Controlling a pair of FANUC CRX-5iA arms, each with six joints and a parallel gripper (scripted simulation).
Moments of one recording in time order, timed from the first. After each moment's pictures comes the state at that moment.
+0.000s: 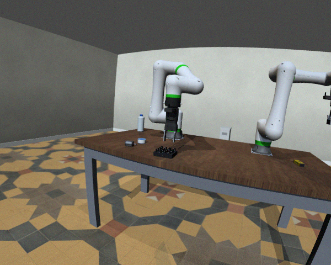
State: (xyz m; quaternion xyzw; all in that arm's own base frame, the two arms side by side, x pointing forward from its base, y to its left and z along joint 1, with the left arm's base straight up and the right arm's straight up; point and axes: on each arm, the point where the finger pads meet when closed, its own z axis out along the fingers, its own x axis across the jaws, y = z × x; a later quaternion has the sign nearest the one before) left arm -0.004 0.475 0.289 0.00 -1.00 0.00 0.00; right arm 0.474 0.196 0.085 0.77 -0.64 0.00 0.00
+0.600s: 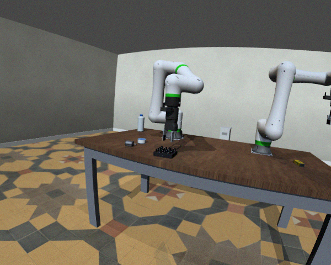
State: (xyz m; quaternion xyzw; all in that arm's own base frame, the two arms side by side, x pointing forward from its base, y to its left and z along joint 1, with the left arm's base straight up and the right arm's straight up) left arm -0.004 0.475 0.289 0.00 -1.00 0.00 0.00; right arm 0.486 0.193 0.089 0.65 -0.76 0.00 0.00
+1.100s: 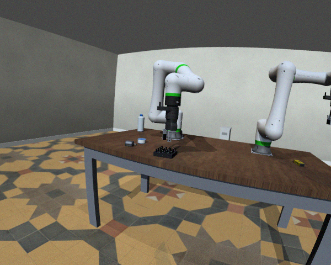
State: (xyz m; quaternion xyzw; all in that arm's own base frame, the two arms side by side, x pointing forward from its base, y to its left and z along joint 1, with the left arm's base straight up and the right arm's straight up) left arm -0.004 0.475 0.289 0.00 -1.00 0.00 0.00; right arm 0.496 0.190 0.092 0.49 -0.87 0.00 0.00
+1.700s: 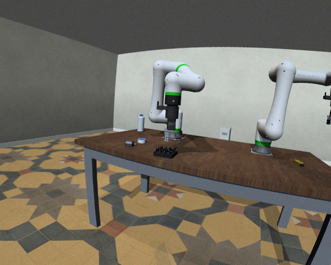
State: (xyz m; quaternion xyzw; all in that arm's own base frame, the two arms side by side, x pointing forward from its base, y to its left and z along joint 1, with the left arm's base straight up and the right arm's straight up) left arm -0.004 0.475 0.289 0.00 -1.00 0.00 0.00; right arm 0.503 0.189 0.096 0.26 -0.96 0.00 0.00
